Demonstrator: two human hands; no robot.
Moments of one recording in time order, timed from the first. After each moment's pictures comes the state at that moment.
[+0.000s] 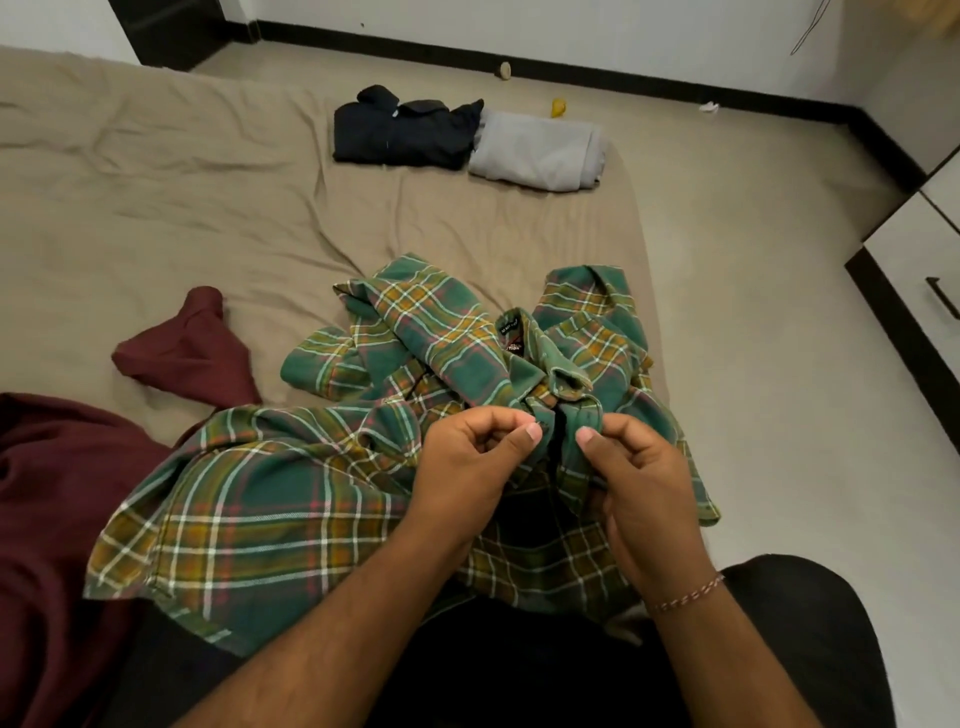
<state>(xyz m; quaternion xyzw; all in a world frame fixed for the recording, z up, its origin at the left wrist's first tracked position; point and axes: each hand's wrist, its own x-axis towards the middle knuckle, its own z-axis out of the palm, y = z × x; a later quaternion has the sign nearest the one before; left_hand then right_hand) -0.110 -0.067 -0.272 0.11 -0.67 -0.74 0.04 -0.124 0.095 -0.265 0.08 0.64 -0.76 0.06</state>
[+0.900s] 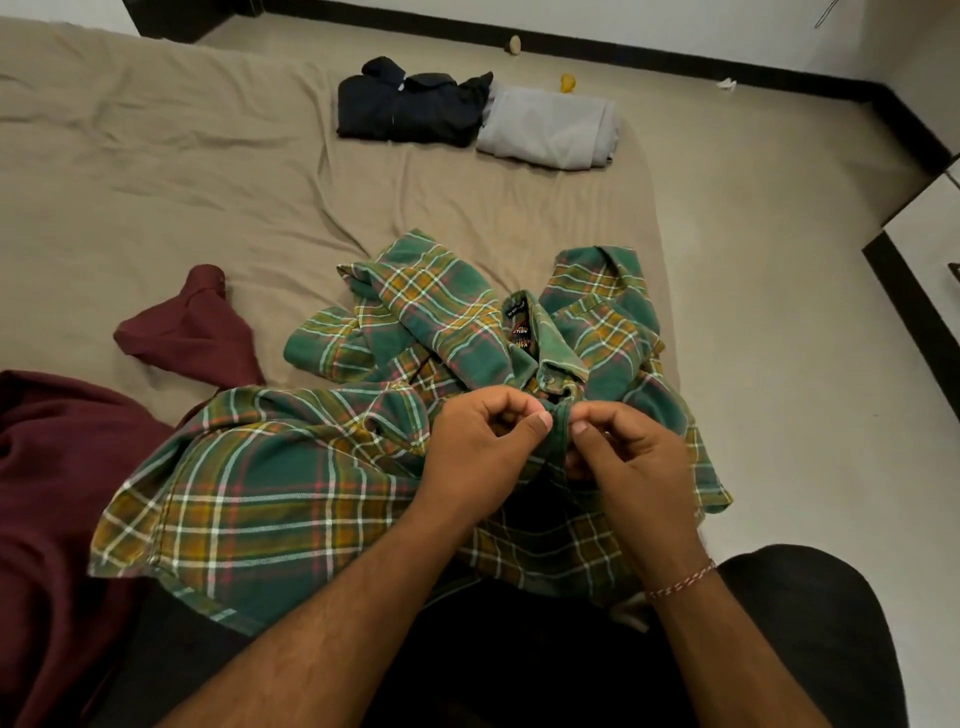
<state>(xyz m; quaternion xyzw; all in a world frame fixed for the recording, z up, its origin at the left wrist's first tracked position) -0.119 -0.067 -0.282 0.08 -0.75 -0.65 0.04 -0.124 0.090 -0.270 -0.02 0.76 -0.65 -0.02</state>
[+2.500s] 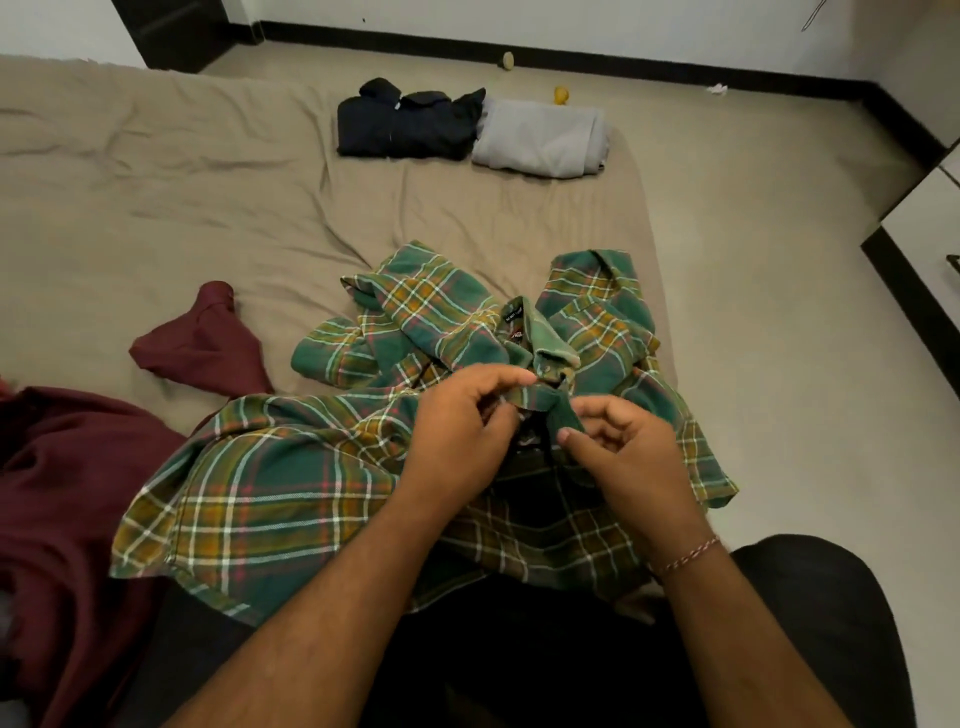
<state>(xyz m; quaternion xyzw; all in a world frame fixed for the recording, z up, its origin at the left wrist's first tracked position) -0.123 -0.091 -0.267 -0.02 -0.86 -0.49 0.16 -0.136 0.099 -0.276 -0.02 0.79 -0.61 0.06</state>
